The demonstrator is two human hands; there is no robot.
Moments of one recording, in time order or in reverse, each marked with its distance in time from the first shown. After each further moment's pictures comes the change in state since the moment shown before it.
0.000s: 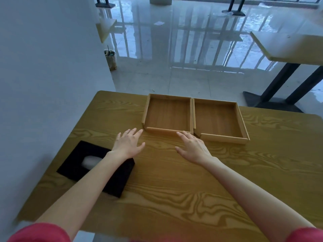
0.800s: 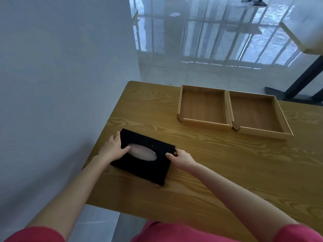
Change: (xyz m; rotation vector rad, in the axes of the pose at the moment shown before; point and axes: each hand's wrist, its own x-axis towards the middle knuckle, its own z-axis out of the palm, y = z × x) left_hand -0.042 -0.186 0.028 -0.225 -0.127 -0.347; right_hand 0.010 -0.147 0.101 0.519 -0.322 0.280
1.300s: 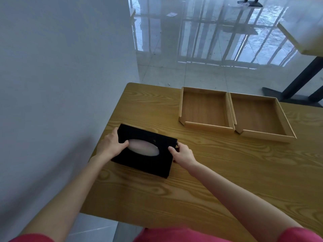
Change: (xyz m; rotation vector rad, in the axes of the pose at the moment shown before) left_hand 0.021 0.001 -0.019 -0.181 0.197 0.030; right_hand 0.011 -0.022 -0.002 0.230 0.204 -0.088
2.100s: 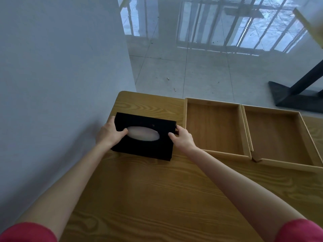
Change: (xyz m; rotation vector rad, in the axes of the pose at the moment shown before) left_hand 0.159 0.050 -0.020 -0.177 0.030 -0.010; right_hand 0.151 -0.072 -0.038 0.001 0.037 -0.040
